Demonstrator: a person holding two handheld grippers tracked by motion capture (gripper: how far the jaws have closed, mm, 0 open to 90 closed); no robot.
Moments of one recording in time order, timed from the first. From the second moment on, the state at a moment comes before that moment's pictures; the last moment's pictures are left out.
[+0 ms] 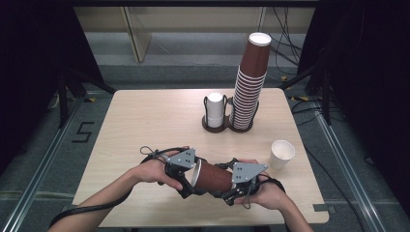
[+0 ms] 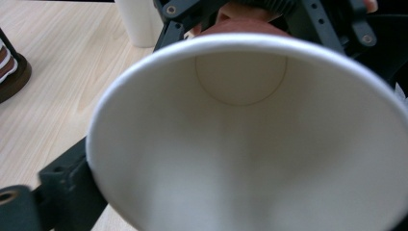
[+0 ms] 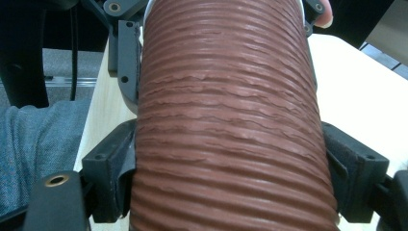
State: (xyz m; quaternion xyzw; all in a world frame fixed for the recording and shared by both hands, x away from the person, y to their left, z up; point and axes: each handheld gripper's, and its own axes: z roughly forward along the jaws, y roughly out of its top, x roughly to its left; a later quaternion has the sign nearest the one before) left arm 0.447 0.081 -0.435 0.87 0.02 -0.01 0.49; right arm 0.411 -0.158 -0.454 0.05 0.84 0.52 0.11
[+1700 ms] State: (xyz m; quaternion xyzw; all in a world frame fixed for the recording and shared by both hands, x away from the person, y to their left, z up) left arm 0.438 0.074 -0.400 0.96 -0.13 0.11 0.23; right arm 0.410 -0.160 -0.469 0.10 0.87 0.46 0.10
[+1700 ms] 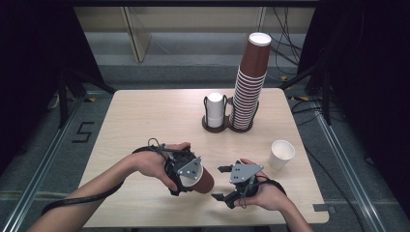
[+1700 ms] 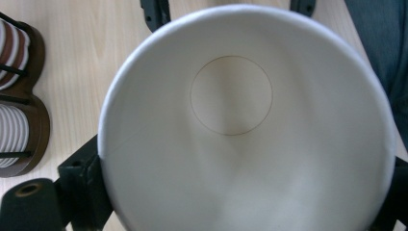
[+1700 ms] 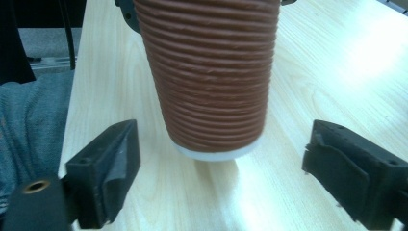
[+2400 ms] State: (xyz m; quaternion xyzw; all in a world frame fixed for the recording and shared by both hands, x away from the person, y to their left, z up) left arm 0.438 0.064 -0.391 0.96 -0.16 0.12 0.18; right arm 0.415 -0.127 -0.470 0.09 0.86 0.49 0.12
